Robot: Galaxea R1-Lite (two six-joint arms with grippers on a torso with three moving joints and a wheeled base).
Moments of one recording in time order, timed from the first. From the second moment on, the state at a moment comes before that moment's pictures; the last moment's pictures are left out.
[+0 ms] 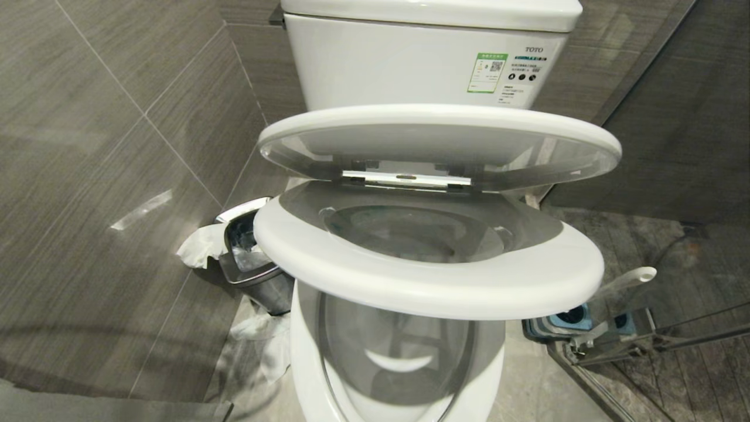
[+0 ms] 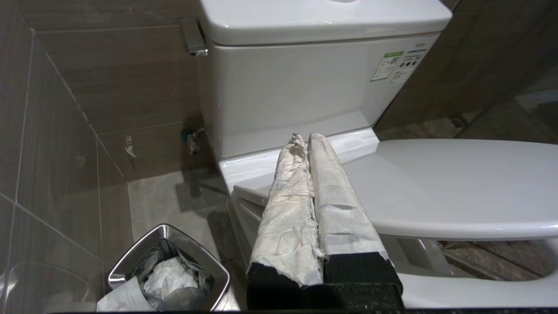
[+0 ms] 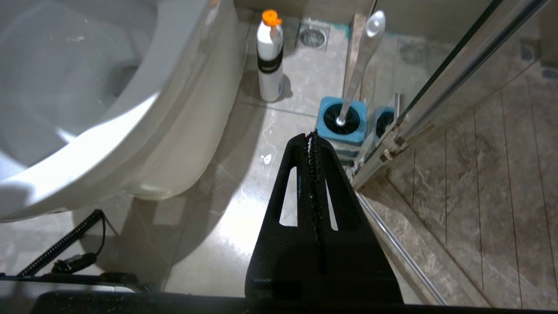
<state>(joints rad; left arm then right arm) -0.23 1.17 -1.47 0.14 -0.32 0.03 0.01 0.00 0.00 0.00 0.00 0.00</state>
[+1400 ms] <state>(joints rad) -0.37 1.36 -1.77 0.45 -0.32 0.16 0.01 0.00 0.00 0.00 0.00 0.00</state>
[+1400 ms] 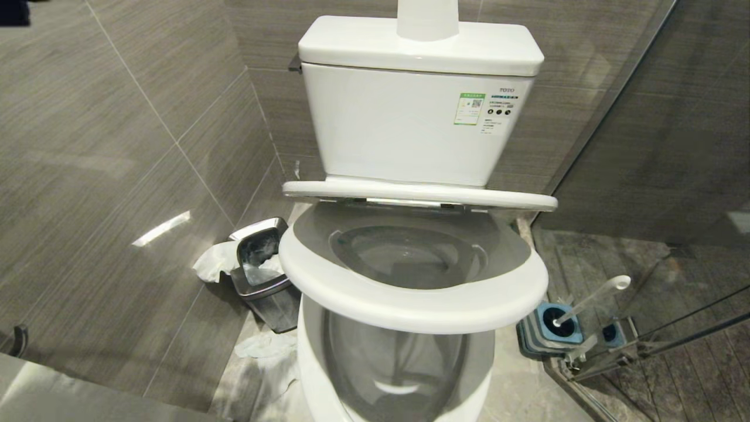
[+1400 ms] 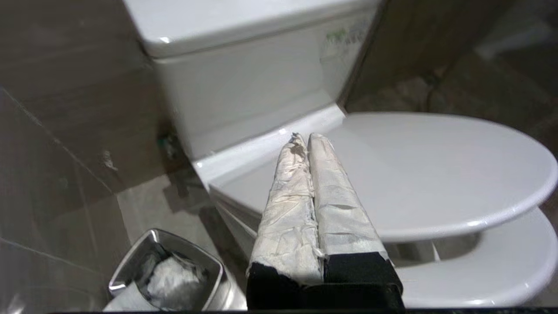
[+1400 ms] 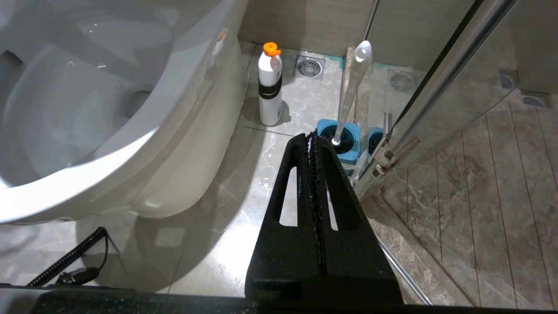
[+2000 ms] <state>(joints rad) -0.59 1.58 -1.84 0.68 -0.24 0.25 0.01 0.00 0.00 0.00 0.00 0.00</state>
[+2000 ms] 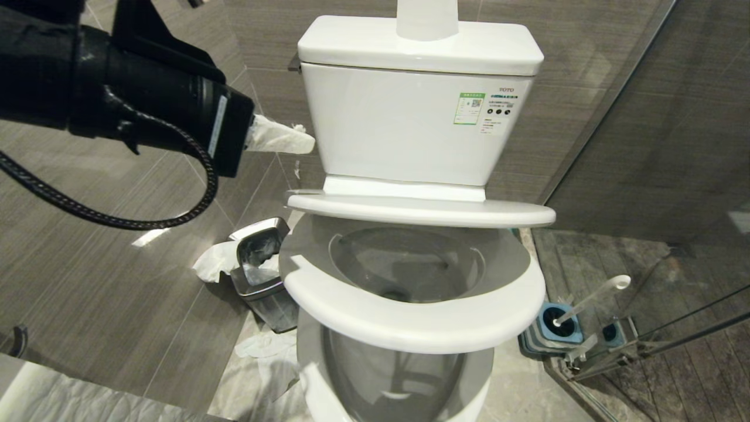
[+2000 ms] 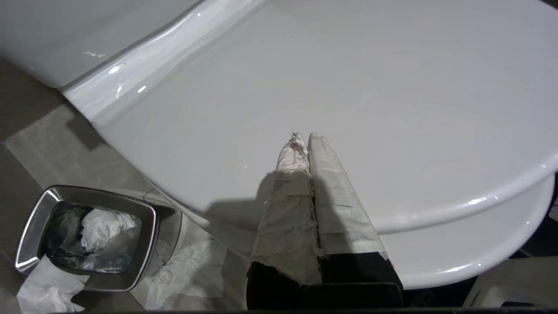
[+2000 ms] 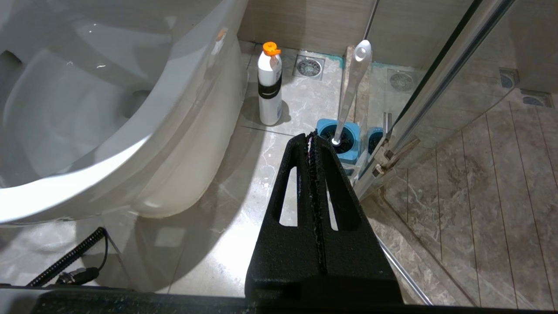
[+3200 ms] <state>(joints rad) -0.71 1.73 -1.53 0.69 -0.11 0.23 0.01 0.00 0.00 0.00 0.00 0.00</state>
